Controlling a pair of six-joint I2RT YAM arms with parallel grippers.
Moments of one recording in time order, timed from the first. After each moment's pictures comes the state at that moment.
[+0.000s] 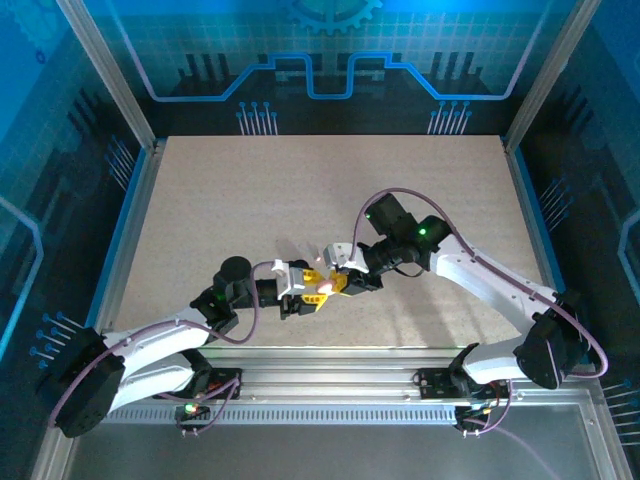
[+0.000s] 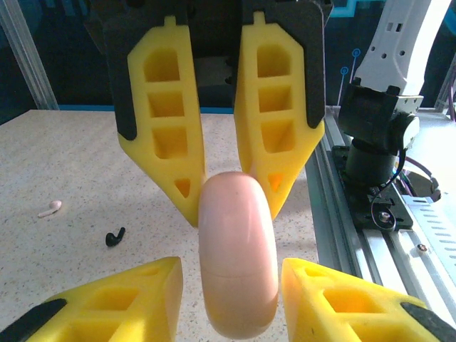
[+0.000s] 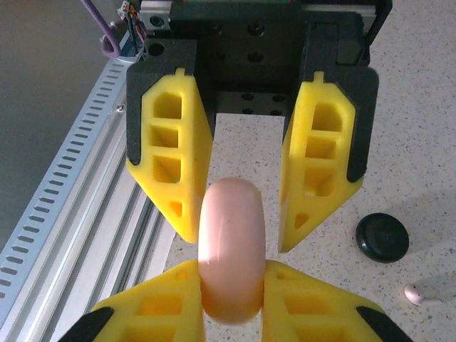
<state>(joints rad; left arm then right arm) -0.66 1.06 0.31 0.61 0.70 0.14 0.68 1.36 1.15 -0.83 -0.74 -0.88</state>
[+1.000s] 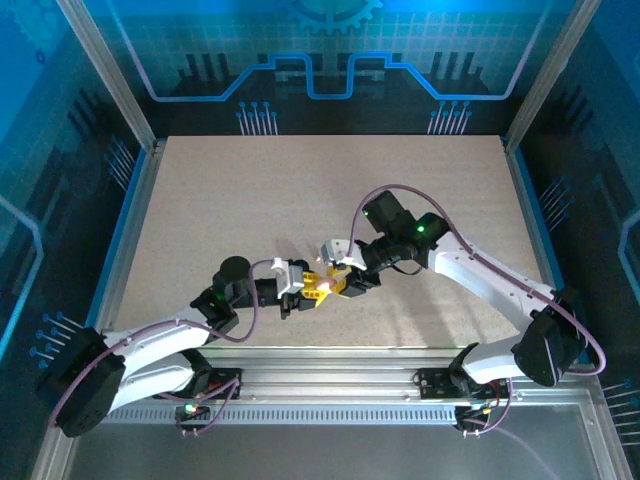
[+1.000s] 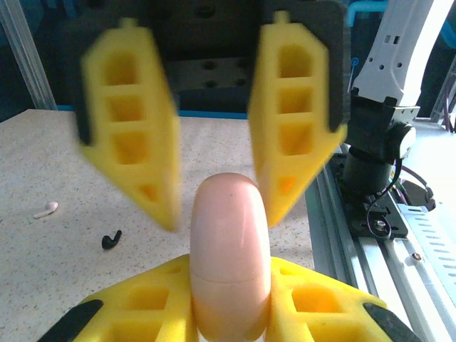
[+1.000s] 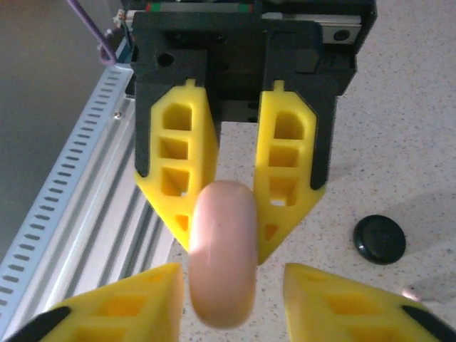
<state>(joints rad) -0.66 1.06 0.31 0.63 0.70 0.10 0.68 1.38 1.17 -0.83 -0.74 -0.84</state>
